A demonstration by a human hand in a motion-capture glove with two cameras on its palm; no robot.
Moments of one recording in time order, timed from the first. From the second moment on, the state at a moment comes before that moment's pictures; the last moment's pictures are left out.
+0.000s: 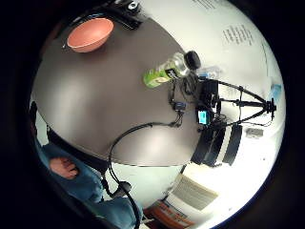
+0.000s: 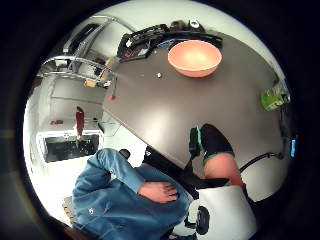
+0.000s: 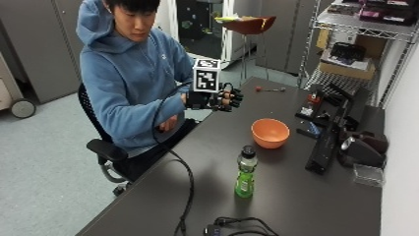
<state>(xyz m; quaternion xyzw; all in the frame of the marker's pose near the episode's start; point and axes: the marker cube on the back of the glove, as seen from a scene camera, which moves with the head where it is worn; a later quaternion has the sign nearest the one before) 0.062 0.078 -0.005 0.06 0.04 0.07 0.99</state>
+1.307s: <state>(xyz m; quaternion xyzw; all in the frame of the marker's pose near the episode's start) 0.280 0.121 0.058 0.45 -0.28 0.15 0.83</state>
